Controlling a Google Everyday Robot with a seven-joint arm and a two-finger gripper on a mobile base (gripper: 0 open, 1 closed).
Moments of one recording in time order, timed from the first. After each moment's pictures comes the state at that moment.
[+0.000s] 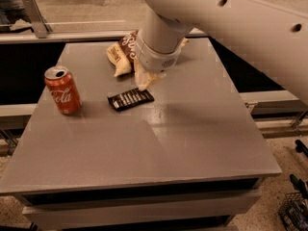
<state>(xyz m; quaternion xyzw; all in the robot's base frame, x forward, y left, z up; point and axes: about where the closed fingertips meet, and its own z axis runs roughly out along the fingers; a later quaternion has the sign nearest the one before) 0.572 0.016 0.897 -0.87 0.45 -0.07 0.19</state>
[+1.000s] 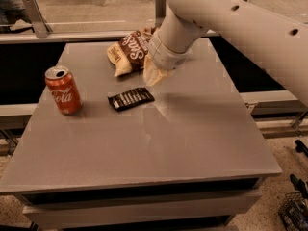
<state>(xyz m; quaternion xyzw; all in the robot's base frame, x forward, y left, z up) 0.614 -0.009 0.879 -0.87 0.43 -0.05 0.23</state>
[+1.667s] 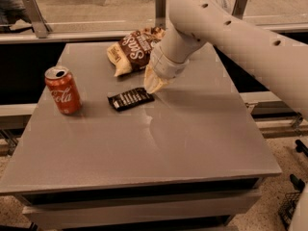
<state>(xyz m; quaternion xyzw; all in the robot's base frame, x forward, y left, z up) 0.631 -0.005 0.838 -0.88 0.41 -0.02 0.23</state>
